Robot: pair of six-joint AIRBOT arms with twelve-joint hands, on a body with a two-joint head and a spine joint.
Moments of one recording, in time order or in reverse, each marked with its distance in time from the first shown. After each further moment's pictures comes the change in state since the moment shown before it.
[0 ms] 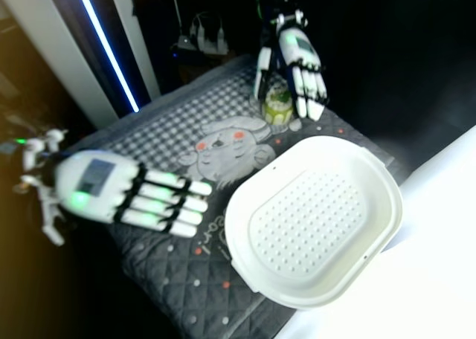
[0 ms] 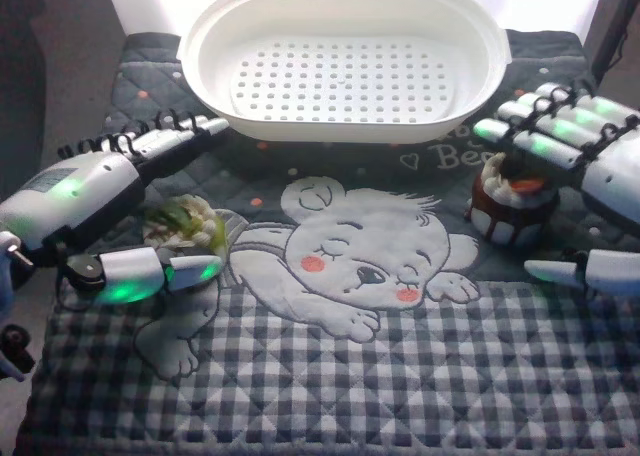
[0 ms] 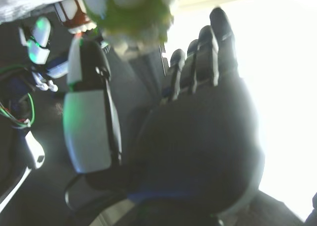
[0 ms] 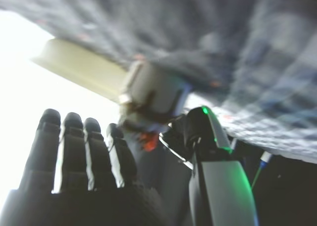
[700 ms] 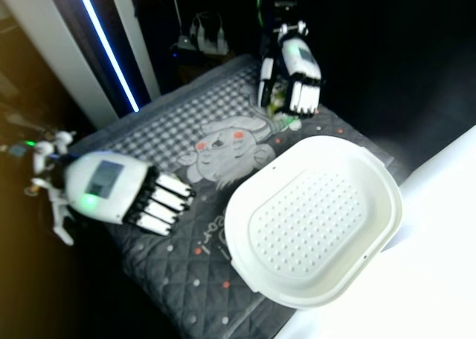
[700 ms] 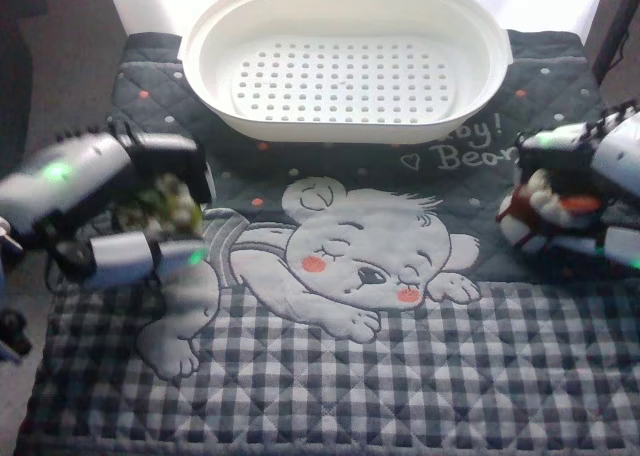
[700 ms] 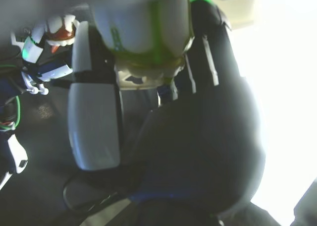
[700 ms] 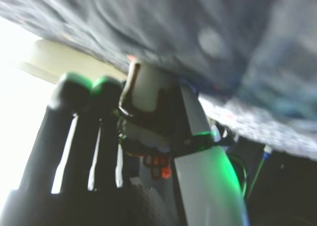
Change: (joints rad) left arm -0.026 0.034 -0.005 0.003 -0.048 -0.021; right arm 0.018 0.033 0.013 -0.019 0.029 0.099
